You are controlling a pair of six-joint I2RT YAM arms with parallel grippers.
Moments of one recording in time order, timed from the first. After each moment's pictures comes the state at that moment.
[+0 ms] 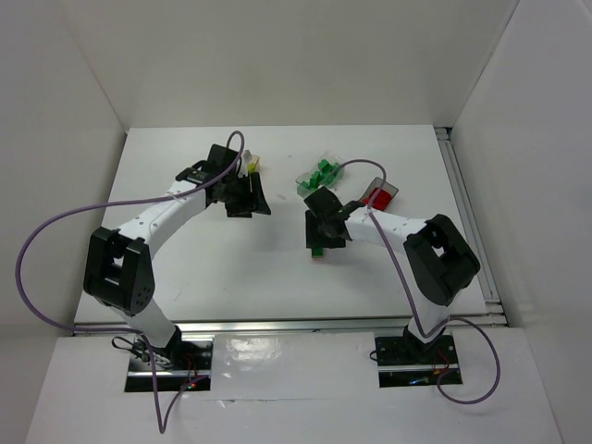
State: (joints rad) left arm -0.35 1.64 1.31 -0.61 0.28 -0.48; right arm 0.67 1.73 1.07 -0.44 0.16 0.60
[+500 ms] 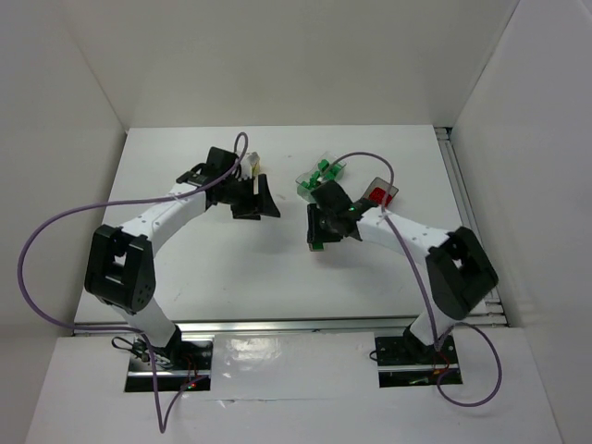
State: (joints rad) left arm -0.34 1.65 1.28 -0.54 0.44 -0.44; right arm 0.66 1.65 1.08 -0.45 0.07 0.56
